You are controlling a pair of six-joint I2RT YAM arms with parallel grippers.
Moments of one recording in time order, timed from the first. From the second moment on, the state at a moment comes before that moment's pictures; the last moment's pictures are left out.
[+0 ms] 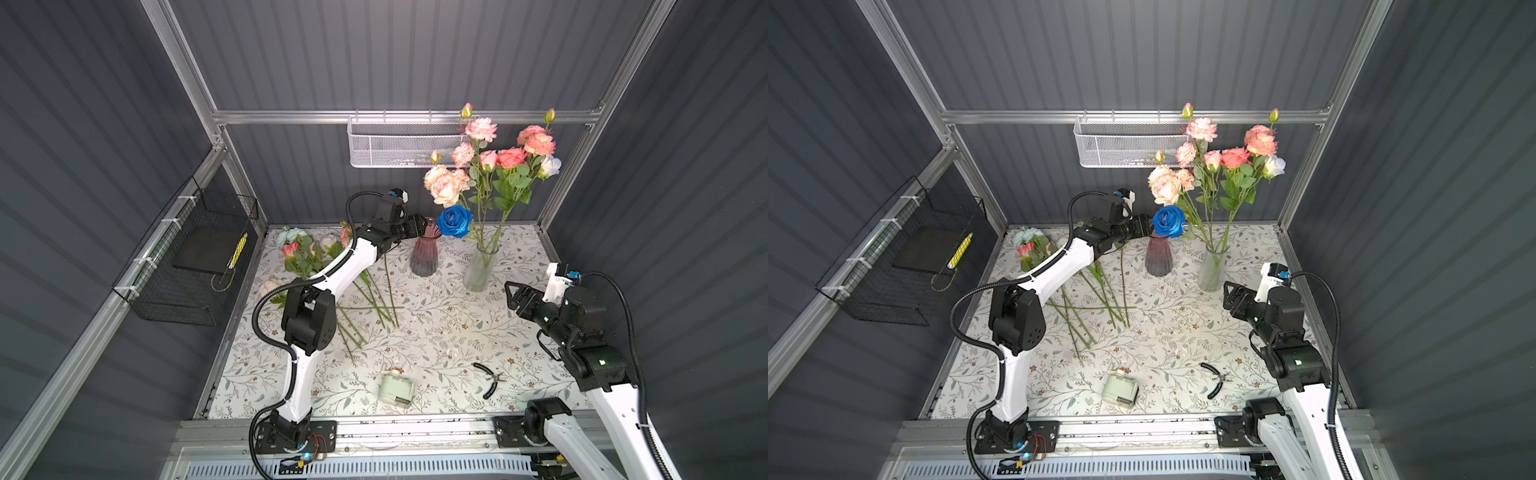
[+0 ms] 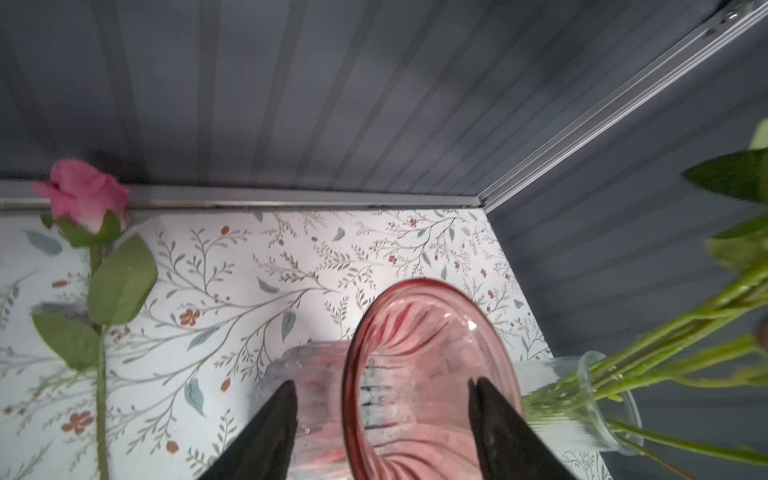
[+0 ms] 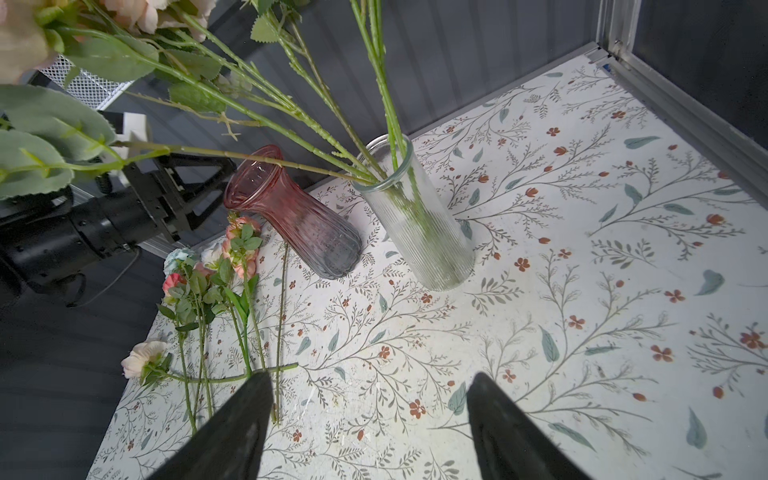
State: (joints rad) left arm -0.55 2.15 1.97 -0.31 0.16 -0.50; right arm 0.11 0.64 0.76 -0.51 -0.09 0.50
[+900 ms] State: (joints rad) left arm -0.58 2.08 1.94 -0.49 0.10 -0.45; right arm 0.11 0.59 0.74 -0.53 -0.08 0.49
